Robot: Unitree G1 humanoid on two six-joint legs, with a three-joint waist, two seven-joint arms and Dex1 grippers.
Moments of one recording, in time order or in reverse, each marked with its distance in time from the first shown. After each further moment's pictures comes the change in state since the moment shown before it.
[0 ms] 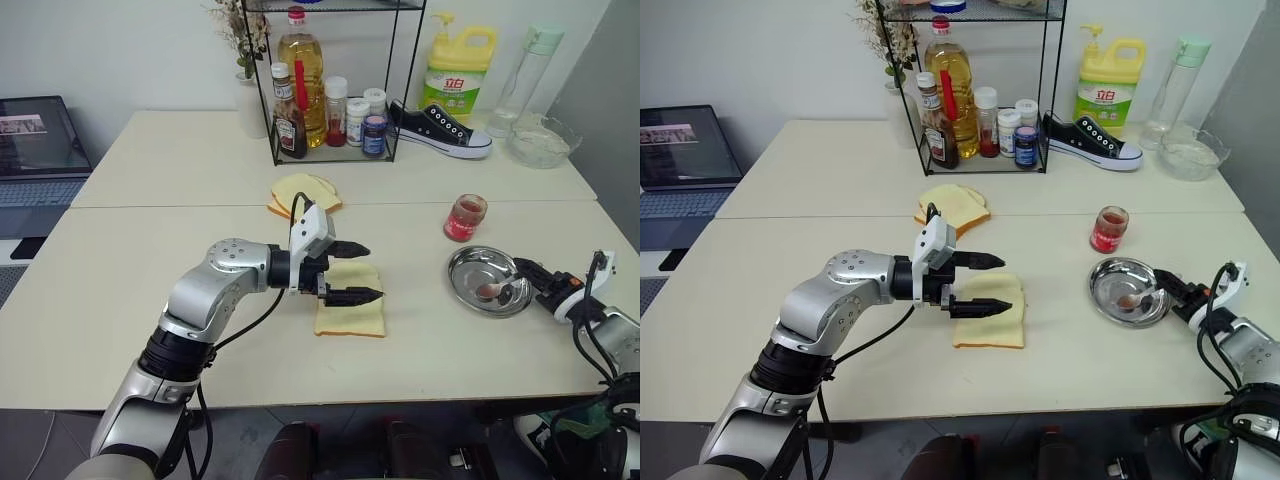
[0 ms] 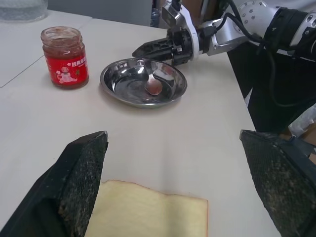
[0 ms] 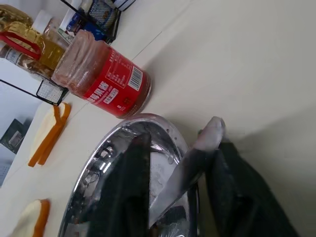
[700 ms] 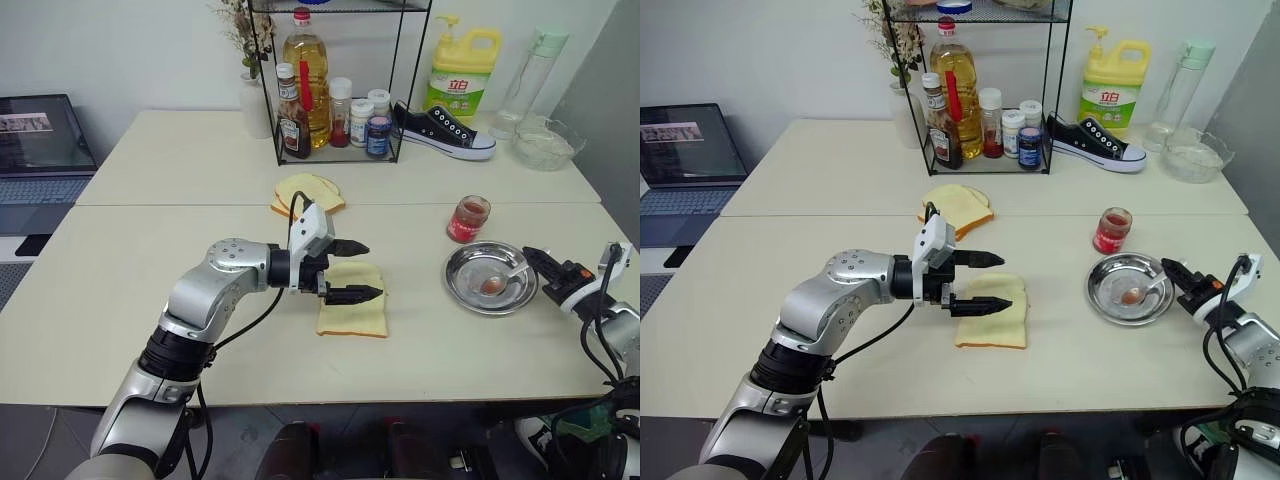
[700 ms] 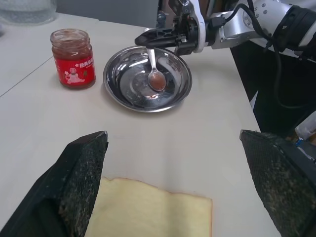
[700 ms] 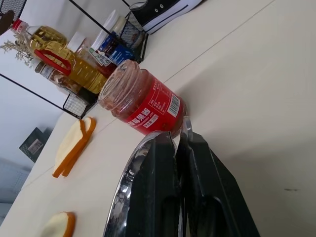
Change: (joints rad) left arm -0.002 0.000 0.000 0.006 -0.001 -0.019 0.010; right arm 0.037 0.038 -0.020 -0.124 0.064 -0.020 -0.045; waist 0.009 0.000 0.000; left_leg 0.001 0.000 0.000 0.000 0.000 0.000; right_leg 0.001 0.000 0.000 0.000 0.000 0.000
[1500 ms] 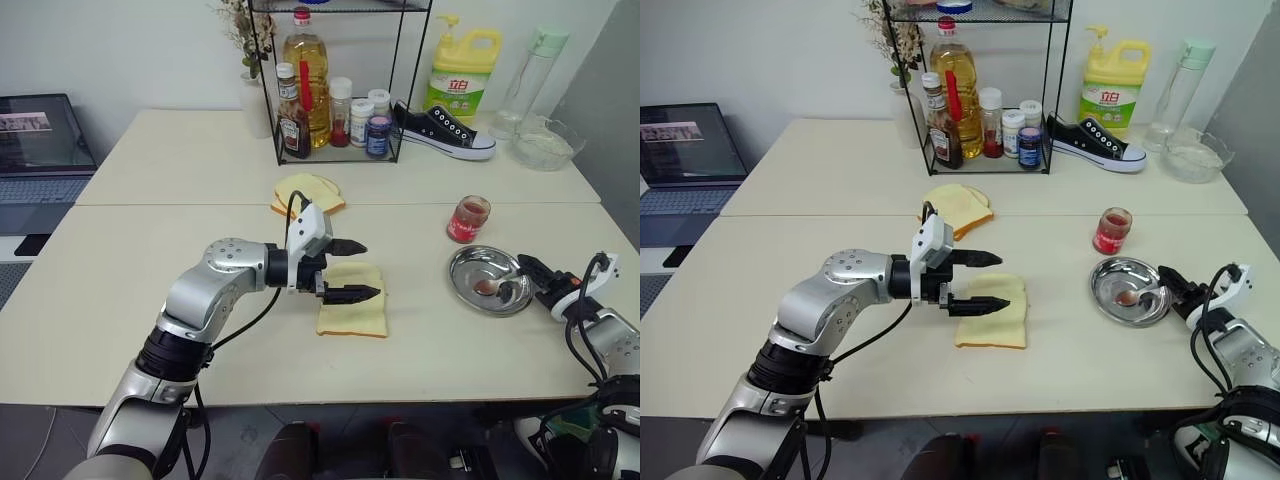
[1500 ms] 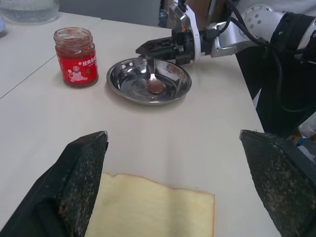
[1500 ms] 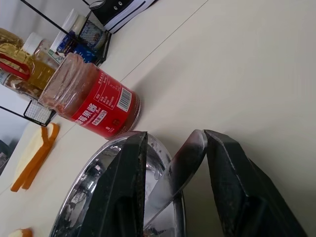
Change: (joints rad) left arm 0.007 0.013 0.000 -0.002 0.001 -0.004 0.001; right arm -0.031 0.014 0.011 0.137 -0.069 -0.083 -0.037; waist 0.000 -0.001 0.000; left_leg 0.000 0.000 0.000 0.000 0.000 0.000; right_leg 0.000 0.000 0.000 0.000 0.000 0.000
